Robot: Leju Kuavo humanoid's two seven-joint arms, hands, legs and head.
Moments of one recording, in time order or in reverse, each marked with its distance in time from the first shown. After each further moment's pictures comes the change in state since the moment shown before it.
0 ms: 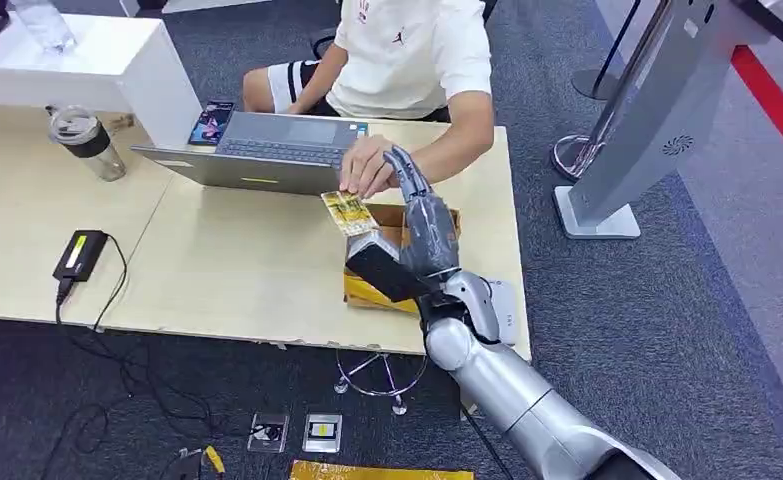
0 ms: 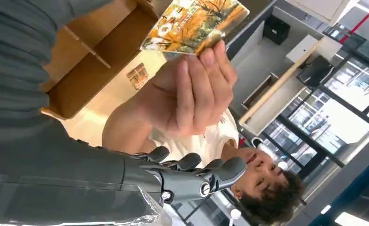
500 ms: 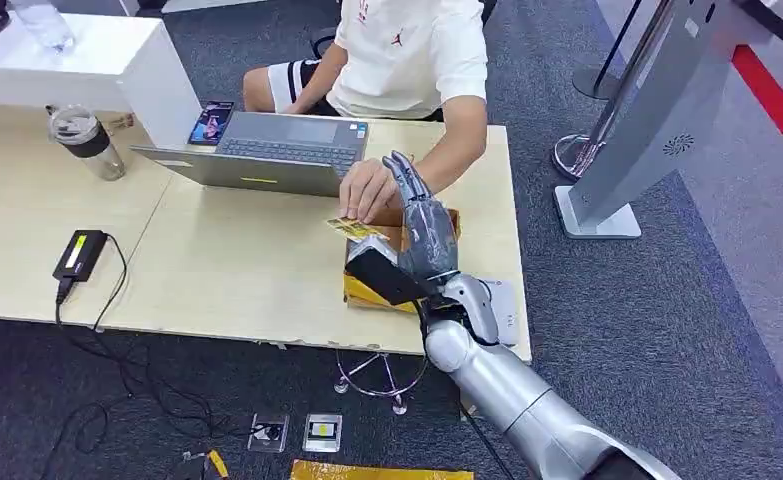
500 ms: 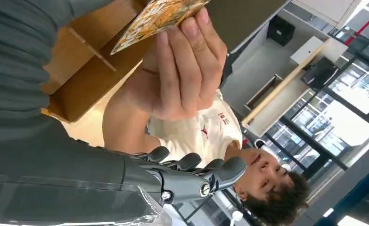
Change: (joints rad) left arm 0.000 0.024 -0.222 -0.024 0.233 0.030 -0.039; right arm -0.005 0.002 0.014 0.037 -0.005 -0.018 -0.010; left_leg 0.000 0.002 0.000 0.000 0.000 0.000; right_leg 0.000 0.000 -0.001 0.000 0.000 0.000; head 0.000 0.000
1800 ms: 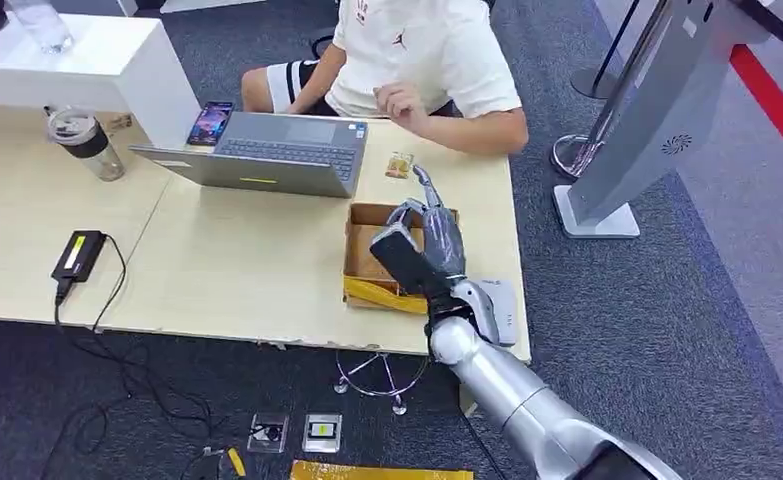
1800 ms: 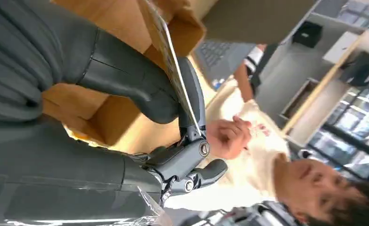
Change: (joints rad) left arm -0.039 -0.009 -0.318 -0.004 0.276 0.180 -0.040; right arm -0.015 0.011 -0.018 0.145 -0.224 -0.013 -0.043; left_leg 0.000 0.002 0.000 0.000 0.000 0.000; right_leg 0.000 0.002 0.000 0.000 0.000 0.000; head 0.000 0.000
